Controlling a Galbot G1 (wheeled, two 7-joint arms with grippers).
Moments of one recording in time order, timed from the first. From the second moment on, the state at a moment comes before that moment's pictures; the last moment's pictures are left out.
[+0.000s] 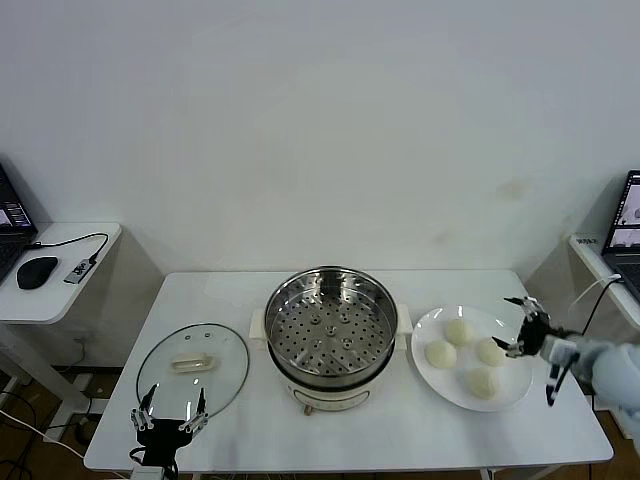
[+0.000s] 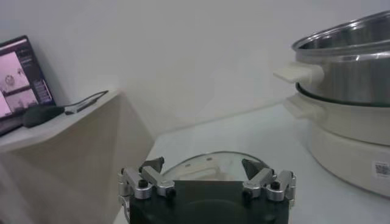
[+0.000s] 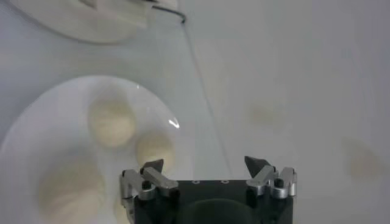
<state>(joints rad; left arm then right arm) 1.76 -1.26 -0.55 -2.09 0.00 0.13 -0.26 -0.84 0.51 0.25 1.61 -0.25 -0.16 -0.80</state>
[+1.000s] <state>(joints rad) 1.76 -1.26 -0.59 -2.10 0.01 0.15 -0.26 -0.14 0.75 -0.56 1.08 -0.28 -0.10 -1.05</state>
